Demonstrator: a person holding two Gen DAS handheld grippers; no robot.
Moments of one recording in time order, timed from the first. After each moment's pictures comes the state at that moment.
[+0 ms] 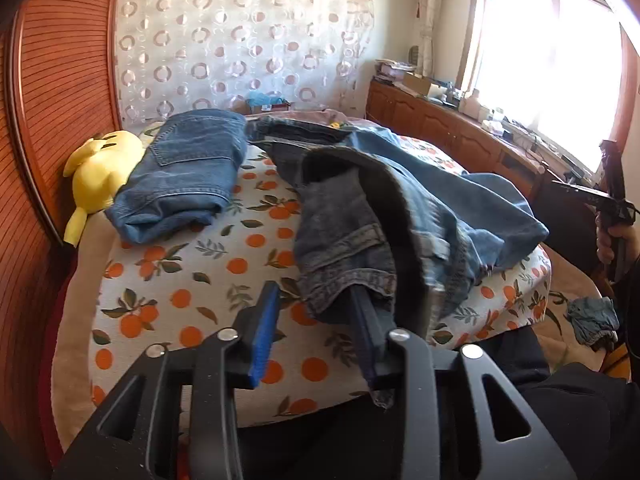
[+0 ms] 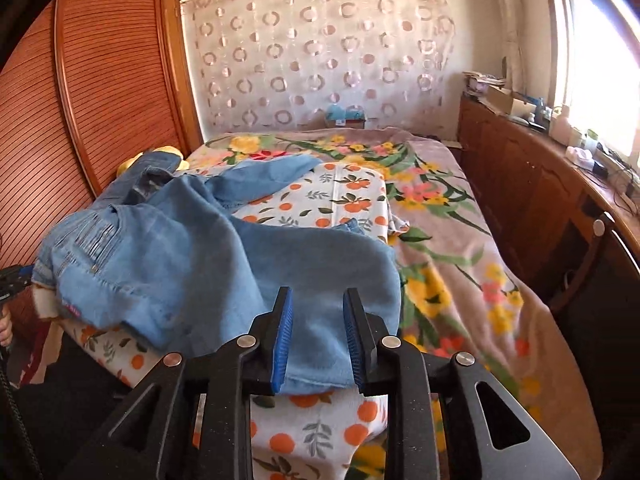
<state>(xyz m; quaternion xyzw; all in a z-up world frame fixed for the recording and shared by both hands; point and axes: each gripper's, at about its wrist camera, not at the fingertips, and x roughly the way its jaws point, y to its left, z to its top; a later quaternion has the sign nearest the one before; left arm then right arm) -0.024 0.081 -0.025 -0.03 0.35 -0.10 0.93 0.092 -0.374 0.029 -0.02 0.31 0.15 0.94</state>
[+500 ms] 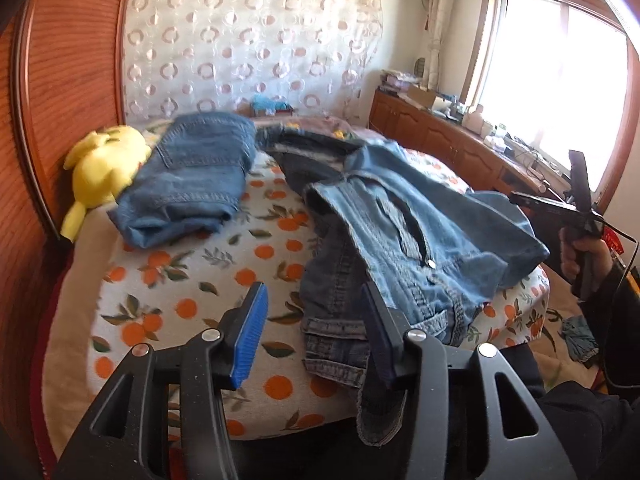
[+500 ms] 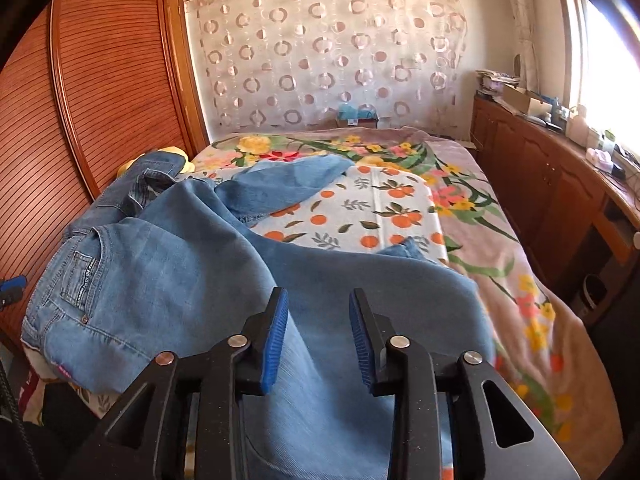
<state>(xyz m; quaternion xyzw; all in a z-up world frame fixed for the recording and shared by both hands) -0.011 0.093 -0.031 -0.06 0.35 -0.11 0.93 0.155 -0.305 -0.002 -0.01 0.31 0.16 0.94</state>
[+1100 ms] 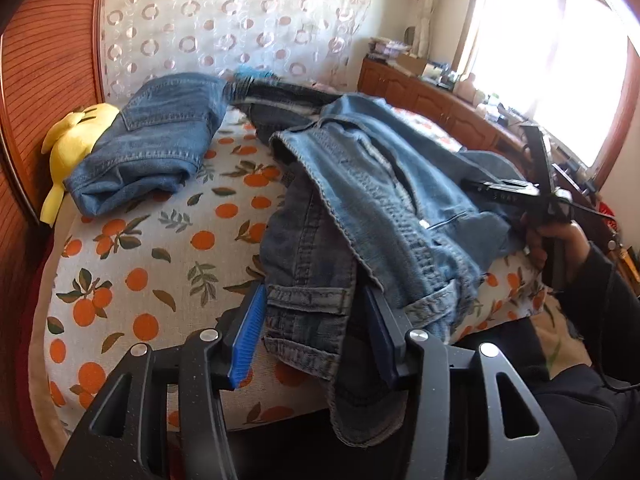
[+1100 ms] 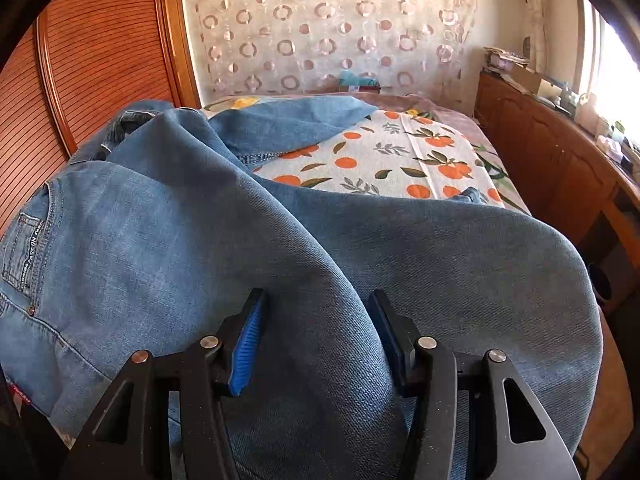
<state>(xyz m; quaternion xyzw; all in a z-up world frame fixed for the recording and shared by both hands) 0.003 0.063 -0.059 -0.04 0.40 -0.13 0.91 0.213 -0.271 -0.069 -0.03 0.37 0.15 0.92</state>
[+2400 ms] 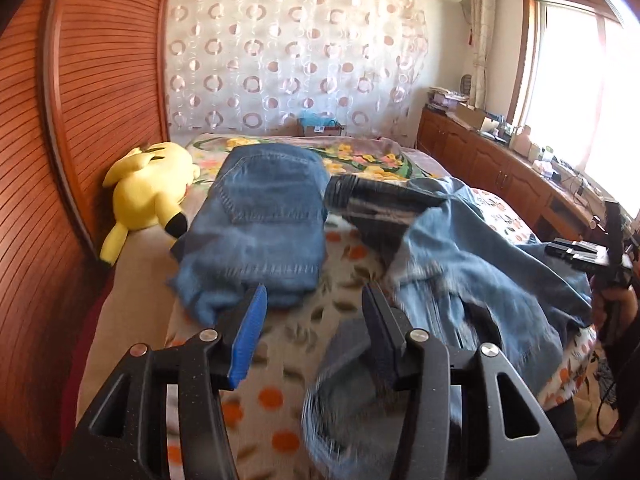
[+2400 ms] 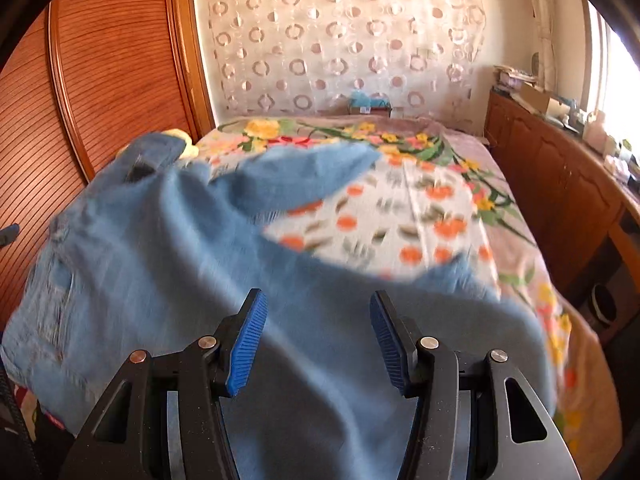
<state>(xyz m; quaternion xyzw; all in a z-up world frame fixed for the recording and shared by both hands) 0.064 0.139 -0.006 -0.05 0.32 -0.02 0.94 0.229 -0.282 -0.017 -0.03 0.33 0.18 0.93</state>
